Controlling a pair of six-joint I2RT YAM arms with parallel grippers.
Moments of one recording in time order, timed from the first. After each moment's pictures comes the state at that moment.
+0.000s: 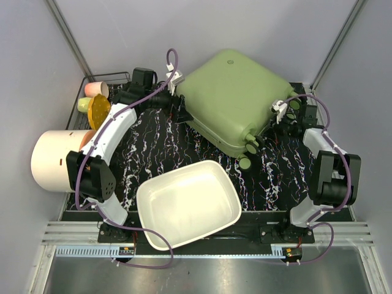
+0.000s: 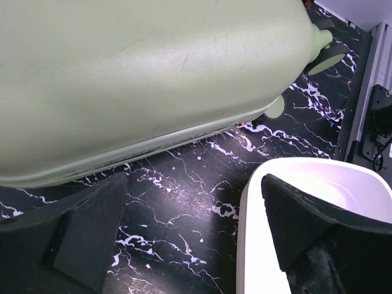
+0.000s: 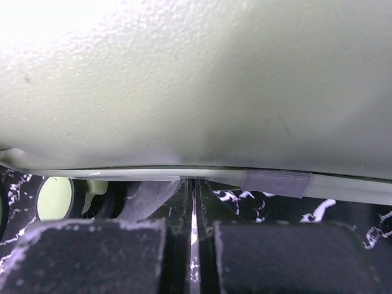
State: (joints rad) left arm -0.29 1.69 1.62 -0.58 0.86 0.24; right arm -0.17 1.63 1.04 -0.30 -0.92 -0.69
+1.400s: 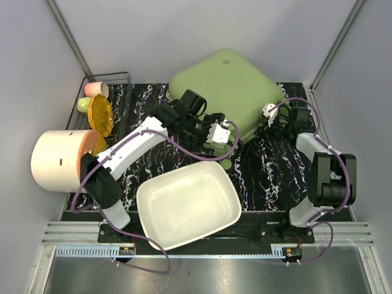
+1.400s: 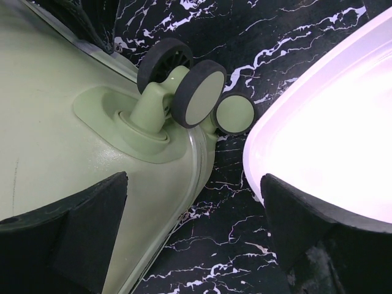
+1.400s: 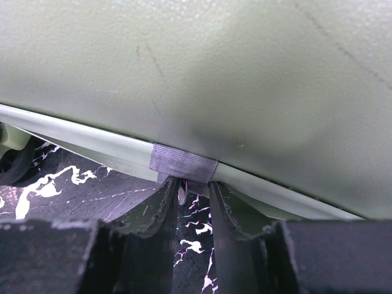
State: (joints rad) left arm -0.74 1.70 1.68 -0.88 0.61 1.09; right arm -0.08 1.61 0.95 -0.06 -0.83 -0.72
